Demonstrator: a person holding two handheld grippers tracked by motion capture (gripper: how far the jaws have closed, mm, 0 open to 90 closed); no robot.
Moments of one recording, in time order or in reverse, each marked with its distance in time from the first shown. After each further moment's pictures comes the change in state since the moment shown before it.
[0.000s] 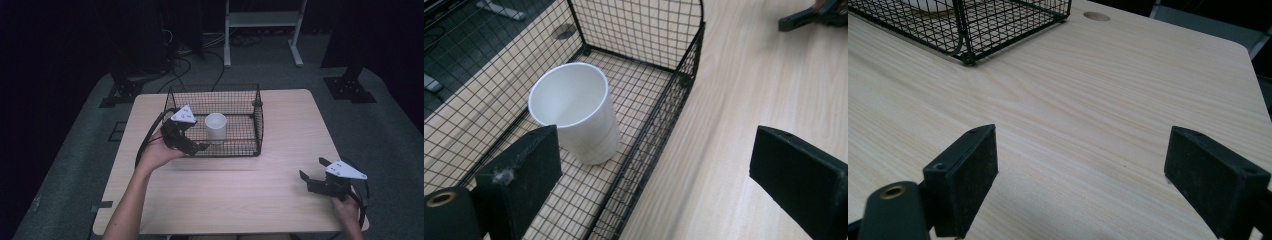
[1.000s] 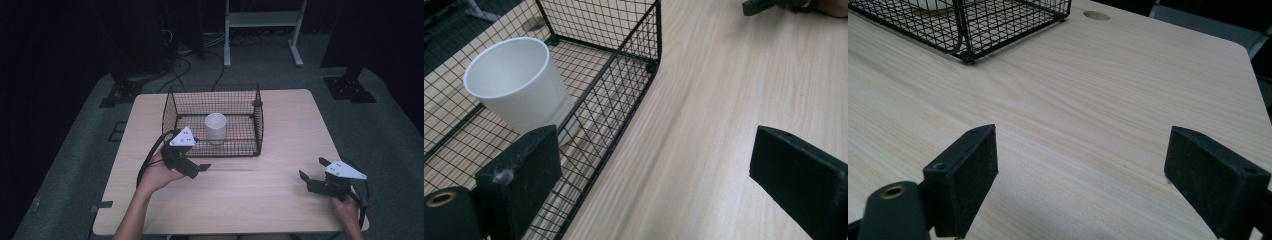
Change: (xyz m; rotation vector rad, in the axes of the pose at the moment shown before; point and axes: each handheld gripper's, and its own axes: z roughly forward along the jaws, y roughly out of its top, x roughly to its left) left arm -0.043 -0.033 0.003 -0.024 -0.018 0.015; right arm 0.001 0.000 0.000 0.003 -0.003 -0.008
